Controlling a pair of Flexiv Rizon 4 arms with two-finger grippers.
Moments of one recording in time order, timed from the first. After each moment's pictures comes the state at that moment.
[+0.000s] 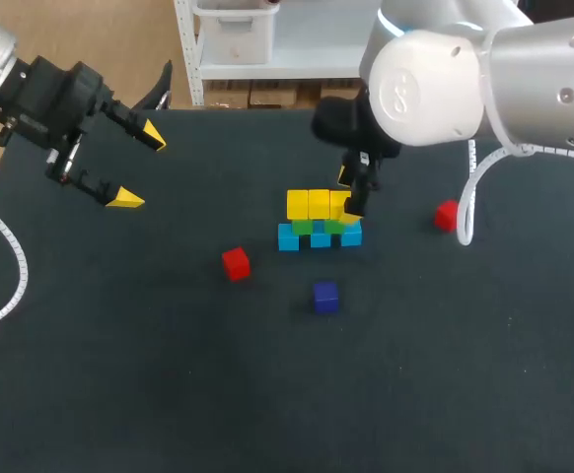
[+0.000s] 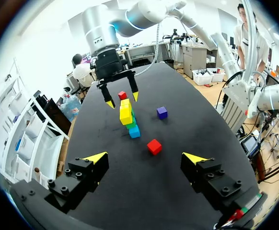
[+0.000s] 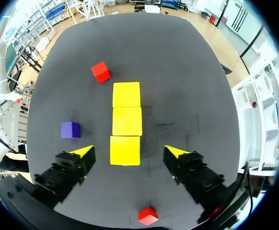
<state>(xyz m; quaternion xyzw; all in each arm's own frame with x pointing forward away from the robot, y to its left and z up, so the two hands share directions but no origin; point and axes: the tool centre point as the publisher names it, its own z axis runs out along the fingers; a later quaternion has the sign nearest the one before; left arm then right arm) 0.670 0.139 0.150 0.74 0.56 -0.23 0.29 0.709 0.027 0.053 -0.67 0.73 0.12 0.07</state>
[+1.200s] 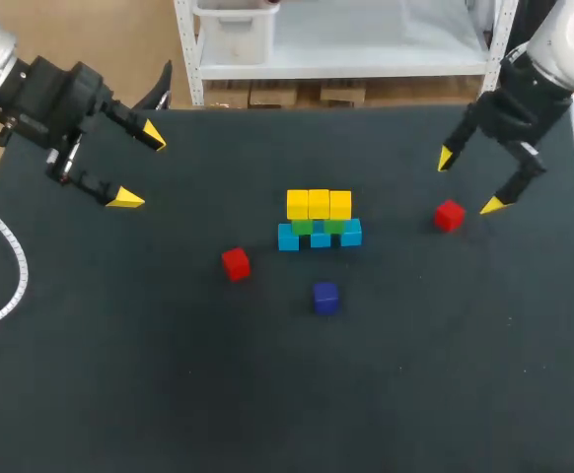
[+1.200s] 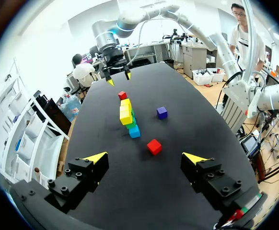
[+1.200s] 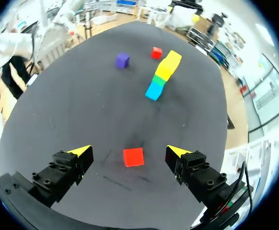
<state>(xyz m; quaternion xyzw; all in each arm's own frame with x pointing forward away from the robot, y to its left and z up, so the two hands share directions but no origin) 0.670 0.139 0.150 0.74 0.56 -0.23 0.29 0.727 -0.145 0.054 -0.86 0.46 0.15 0.16</state>
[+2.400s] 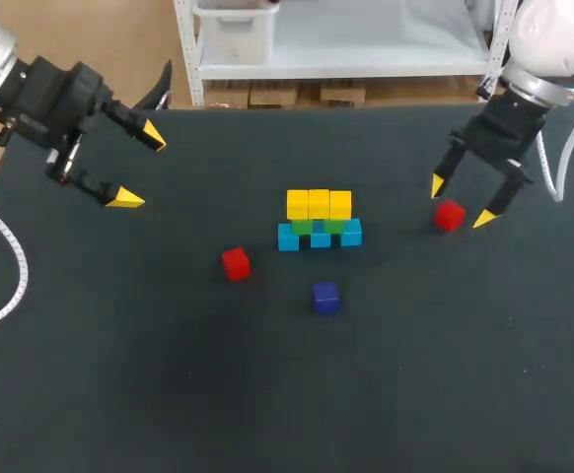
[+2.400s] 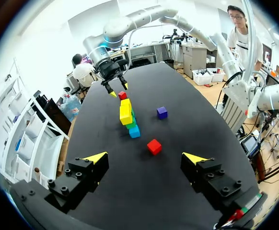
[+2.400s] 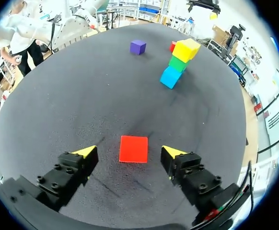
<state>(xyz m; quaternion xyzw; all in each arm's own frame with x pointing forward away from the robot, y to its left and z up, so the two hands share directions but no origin) 0.670 0.139 0.150 0.74 0.56 -0.23 0.29 0.743 -0.146 -0.003 -0.89 0.39 0.21 0.13</state>
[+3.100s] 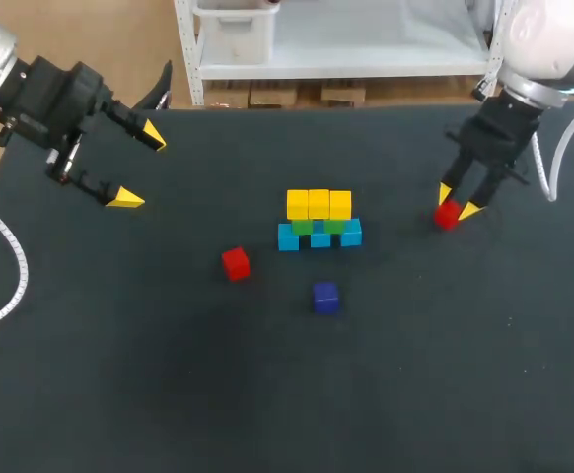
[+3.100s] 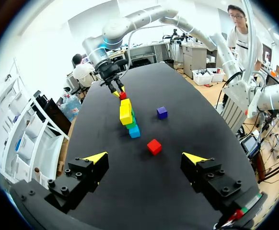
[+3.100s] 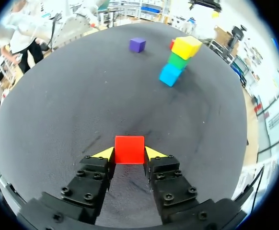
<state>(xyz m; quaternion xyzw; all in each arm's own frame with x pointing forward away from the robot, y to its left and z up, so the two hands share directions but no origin) 0.670 0.139 0.150 0.74 0.56 -0.23 0.29 0.749 -0.142 -0.005 -0.88 0.41 0.21 0.13</state>
